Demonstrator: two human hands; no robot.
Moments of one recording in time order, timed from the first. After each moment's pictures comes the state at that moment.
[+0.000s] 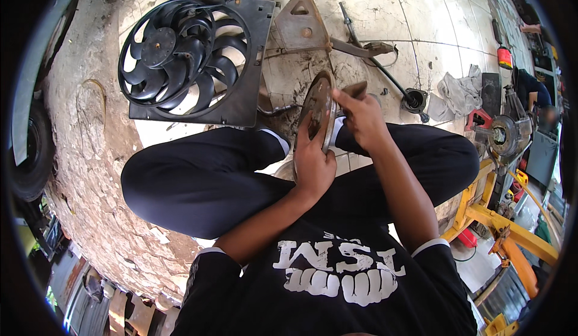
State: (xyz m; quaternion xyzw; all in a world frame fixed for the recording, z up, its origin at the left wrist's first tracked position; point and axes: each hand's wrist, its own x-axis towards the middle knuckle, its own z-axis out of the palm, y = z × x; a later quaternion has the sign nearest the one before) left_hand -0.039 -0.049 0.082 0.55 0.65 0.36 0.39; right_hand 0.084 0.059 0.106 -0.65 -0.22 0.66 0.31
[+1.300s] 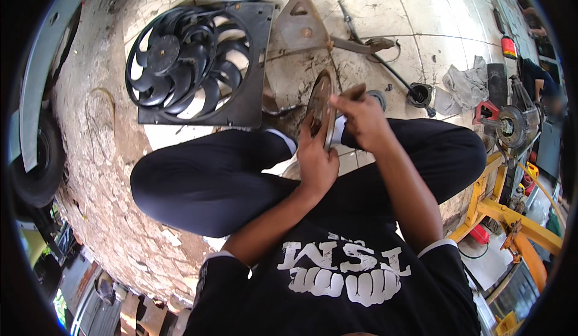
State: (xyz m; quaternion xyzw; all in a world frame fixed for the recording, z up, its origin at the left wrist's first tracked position) left_hand -0.040 -0.048 0.082 0.57 0.65 0.36 0.36; right_hand 0.086 0.052 0.112 -0.63 -0.19 0.70 0.28
